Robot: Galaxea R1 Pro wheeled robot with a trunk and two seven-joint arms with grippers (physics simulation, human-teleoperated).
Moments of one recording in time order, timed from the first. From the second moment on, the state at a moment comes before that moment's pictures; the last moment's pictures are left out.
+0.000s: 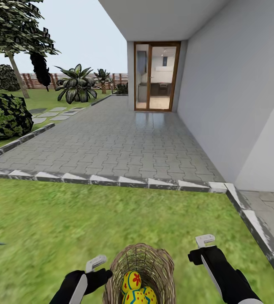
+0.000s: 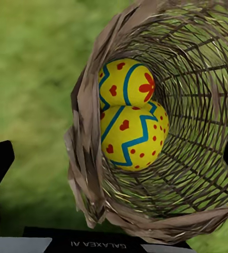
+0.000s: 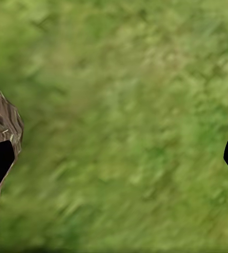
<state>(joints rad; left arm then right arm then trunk) -0.31 -0.12 0.10 -0.83 0.30 0.61 0.07 -0.43 -0.08 0.05 -0.88 0.13 0.69 -0.01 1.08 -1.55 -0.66</state>
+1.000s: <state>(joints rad) -0.31 -0.11 0.09 -0.83 0.41 0.59 0.14 -0.43 -0.08 0.05 -0.87 0.13 0.69 -0.04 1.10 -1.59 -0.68</state>
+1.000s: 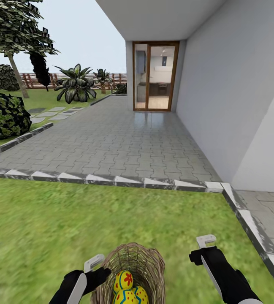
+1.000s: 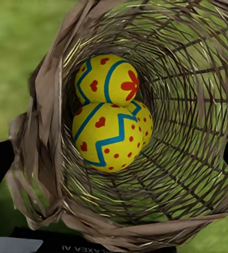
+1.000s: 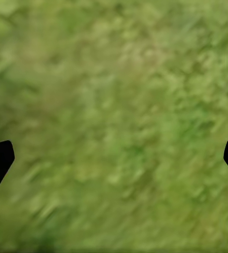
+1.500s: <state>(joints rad) -0.31 -0.12 0.06 -0.78 0.41 0.56 0.34 -0.43 -0.08 0.05 -0.87 0.13 0.69 -0.05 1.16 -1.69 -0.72</state>
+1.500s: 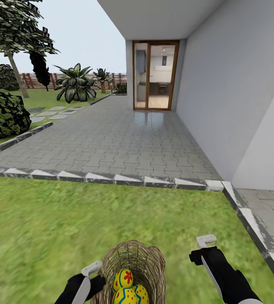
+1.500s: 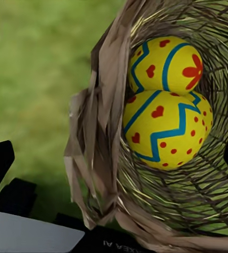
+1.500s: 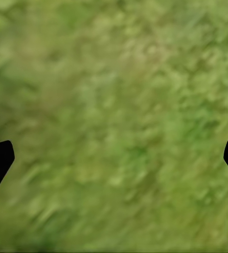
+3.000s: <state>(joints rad) -0.31 -0.12 0.02 -0.77 0.41 0.52 0.34 -0.43 -0.08 0.04 -0.93 0.12 0.68 -0.04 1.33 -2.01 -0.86</state>
